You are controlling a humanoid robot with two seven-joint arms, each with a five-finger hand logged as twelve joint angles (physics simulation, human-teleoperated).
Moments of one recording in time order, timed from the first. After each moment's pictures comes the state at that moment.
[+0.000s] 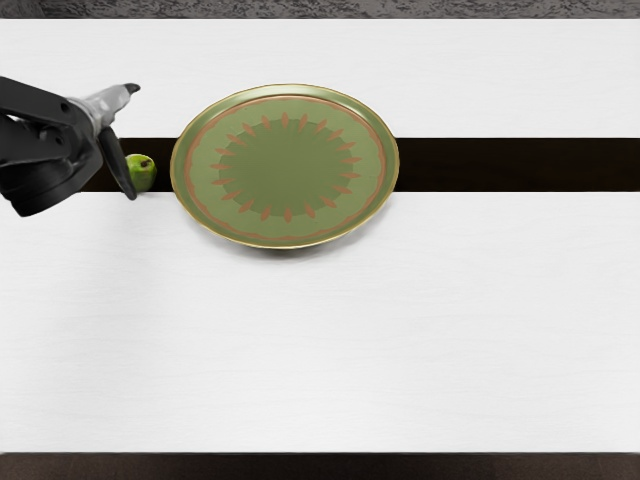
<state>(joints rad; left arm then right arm) -1.90 0.31 1.12 -1.33 -0.07 0.47 0.12 -0.03 0.00 0.01 0.14 0.02 0.20 0.04</state>
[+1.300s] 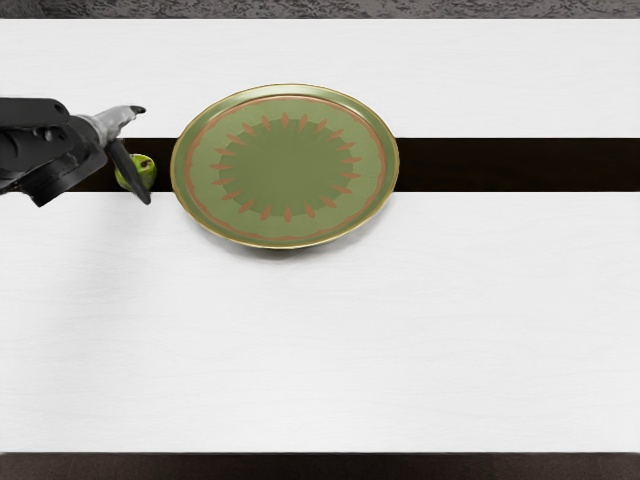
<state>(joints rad) -1.54 0.30 0.88 -0.80 -0.04 0.17 0.10 -0.03 0.00 0.01 0.14 0.02 0.20 0.04</state>
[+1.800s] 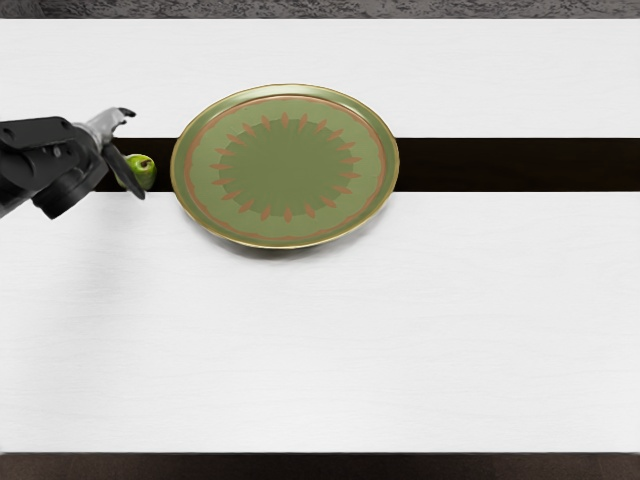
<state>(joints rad) -1.42 0.25 0.85 -0.64 -0.03 0.22 0.10 -0.03 0.00 0.01 0.14 0.02 0.20 0.04</state>
